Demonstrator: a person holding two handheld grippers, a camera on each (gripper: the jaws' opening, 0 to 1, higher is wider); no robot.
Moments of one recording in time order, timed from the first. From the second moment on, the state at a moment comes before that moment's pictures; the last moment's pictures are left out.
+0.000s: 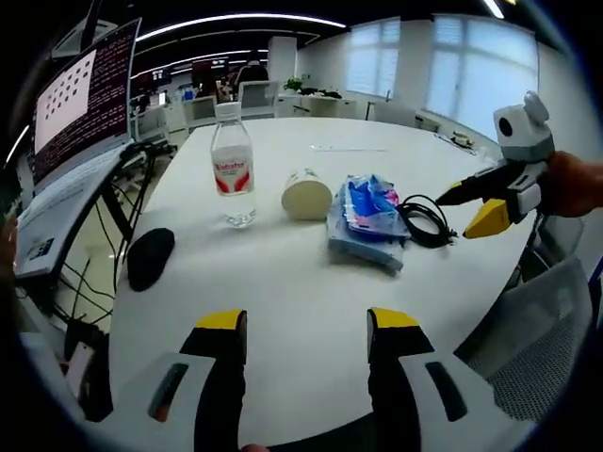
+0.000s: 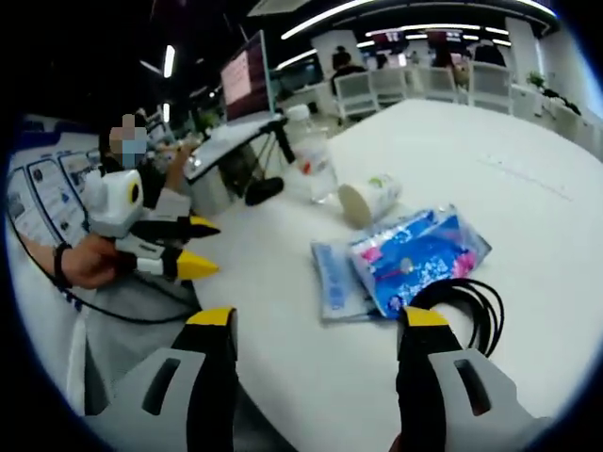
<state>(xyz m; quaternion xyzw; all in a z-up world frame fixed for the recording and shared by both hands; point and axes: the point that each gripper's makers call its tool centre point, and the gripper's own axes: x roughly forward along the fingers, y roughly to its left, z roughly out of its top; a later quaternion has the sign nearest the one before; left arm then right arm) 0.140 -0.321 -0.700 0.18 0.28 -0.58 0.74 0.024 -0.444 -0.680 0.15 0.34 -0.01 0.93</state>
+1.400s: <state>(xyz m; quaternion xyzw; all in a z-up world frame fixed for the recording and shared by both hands) 0.140 -0.324 -0.697 0.16 0.28 -0.59 0.74 0.140 -0.498 -0.700 0.09 0.37 -0.05 0.92</state>
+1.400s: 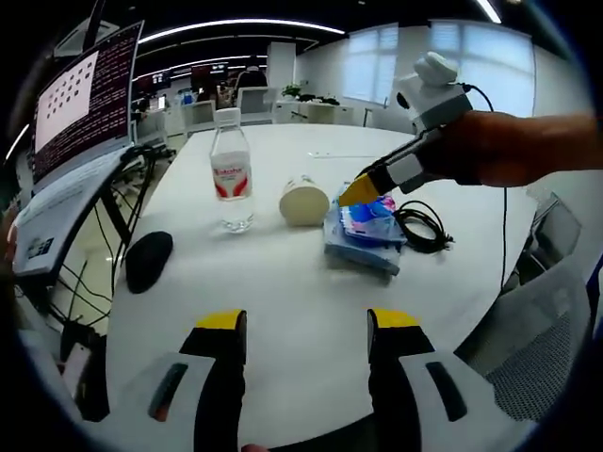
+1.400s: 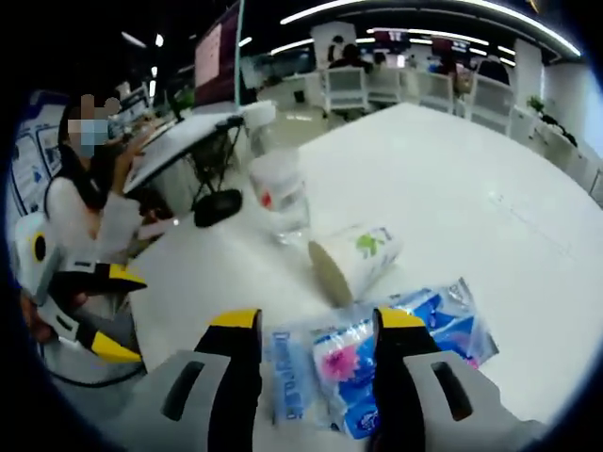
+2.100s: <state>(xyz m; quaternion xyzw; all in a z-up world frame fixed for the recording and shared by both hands) 0.133 -0.329 -0.697 0.17 0.27 -0.60 0.73 0.171 -0.522 -0.740 0.10 0.40 -0.10 0.90</state>
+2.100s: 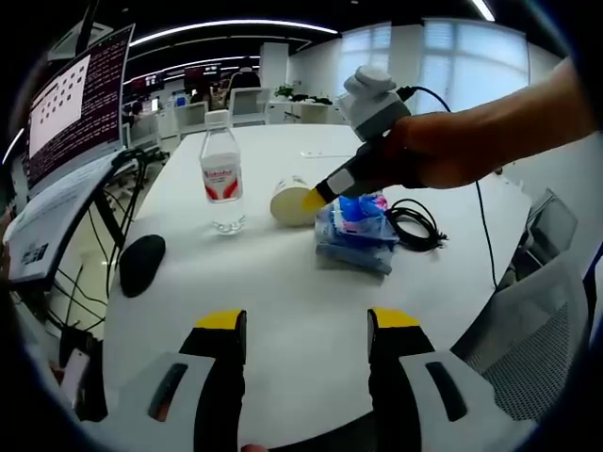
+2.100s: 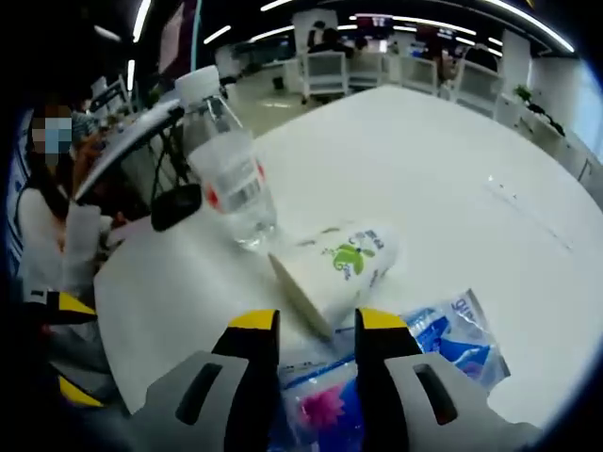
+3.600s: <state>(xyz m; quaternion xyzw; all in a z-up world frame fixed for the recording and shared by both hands) 0.131 -0.327 -0.699 0.17 0.28 -0.60 0.73 0.181 -0.546 -0.711 0.09 0.37 -0.13 0.92</state>
